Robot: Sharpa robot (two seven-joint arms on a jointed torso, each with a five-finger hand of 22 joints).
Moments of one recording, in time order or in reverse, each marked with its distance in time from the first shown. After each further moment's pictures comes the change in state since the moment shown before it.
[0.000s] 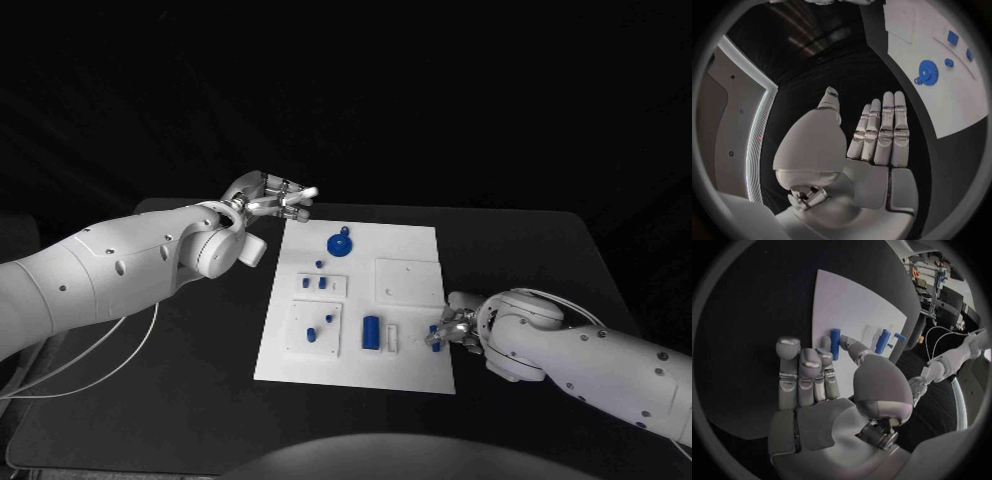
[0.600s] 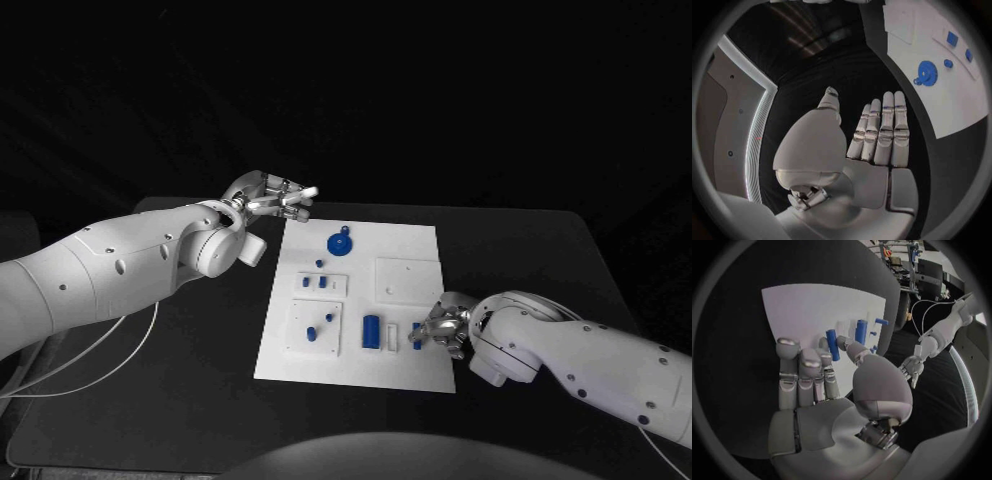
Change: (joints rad) left arm 0.000 0.001 0.000 0.000 0.000 0.004 -0.007; left_hand -0.005 0.005 0.000 0.000 0.000 0.000 0.000 0.000 0.000 0.000 0.000 0.000 0.000 0.000 0.000 0.000 0.000 0.000 0.000 0.000 0.004 -0.001; right arm -0.003 0.011 0.011 0.041 0.215 -0.090 0.005; right_hand 0.000 0.000 0.029 -0.025 -0.005 -0.011 0.010 -0.006 -0.172 -0.001 0.000 0.000 -0.003 -0.001 0.001 -0.004 -0.003 0.000 0.000 0.000 0.000 0.003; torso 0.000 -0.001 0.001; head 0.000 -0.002
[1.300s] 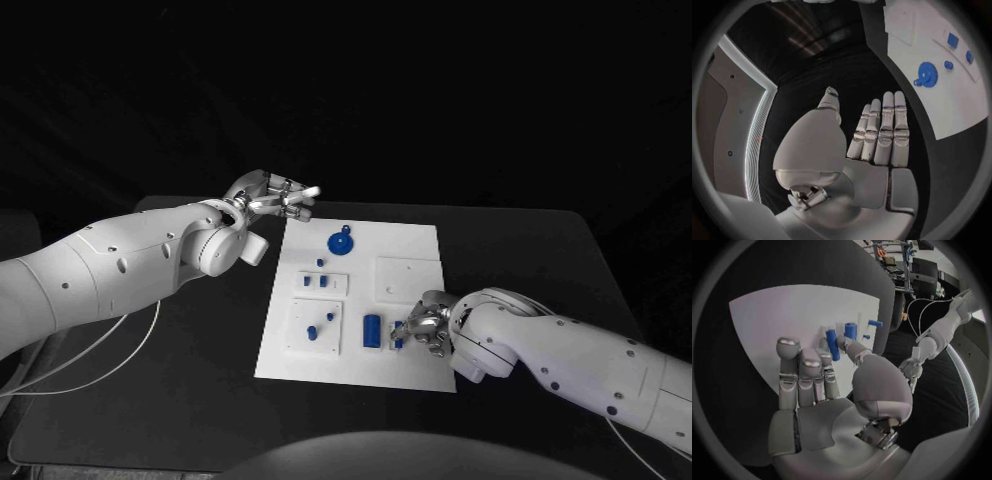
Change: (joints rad) left arm 0.000 0.003 0.000 0.000 -0.001 0.003 -0.003; left_hand 0.000 0.000 0.000 0.000 0.000 0.000 0.000 0.000 0.000 0.000 0.000 0.000 0.000 0.000 0.000 0.000 0.001 0.000 0.000 0.000 0.000 0.000; right arm 0.004 0.084 0.000 -0.047 0.015 0.006 -0.004; right_hand 0.000 0.000 -0.005 -0.005 0.008 0.000 0.000 -0.001 -0.006 0.000 0.000 -0.005 -0.004 -0.001 0.001 0.000 -0.001 0.000 0.000 0.000 -0.004 0.001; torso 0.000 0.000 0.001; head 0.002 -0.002
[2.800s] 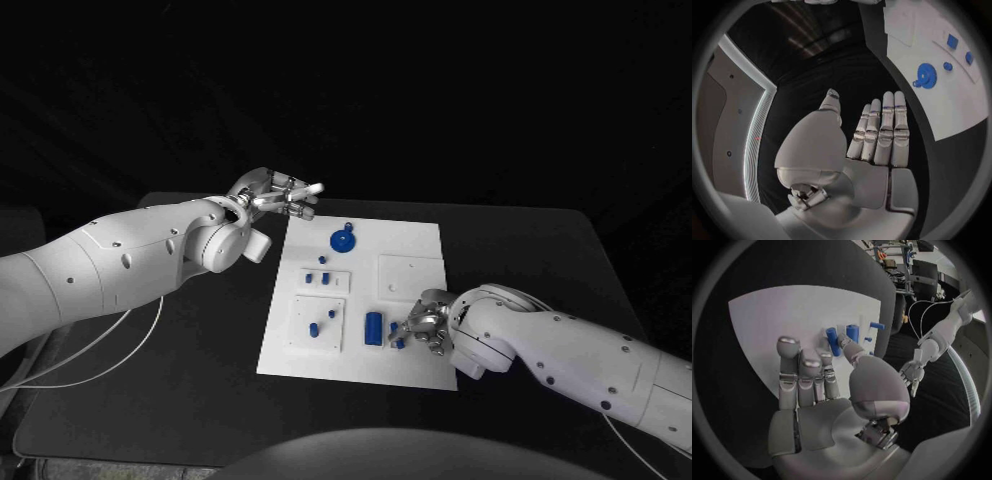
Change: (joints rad) left arm 0.000 0.000 0.000 -0.001 -0.002 0.006 -0.009; left_hand -0.017 0.041 -0.003 -0.057 0.000 0.000 0.000 0.000 0.000 0.000 0.000 0.000 0.000 0.000 0.000 0.000 0.013 0.000 0.000 0.000 0.000 -0.002; right arm 0.004 0.024 0.001 -0.032 0.002 0.041 -0.004; right_hand 0.021 0.055 -0.101 -0.051 -0.338 0.010 -0.025 0.005 -0.043 -0.005 -0.002 -0.003 -0.008 -0.001 0.001 0.000 0.000 0.000 0.000 0.000 -0.022 -0.005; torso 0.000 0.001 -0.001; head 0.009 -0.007
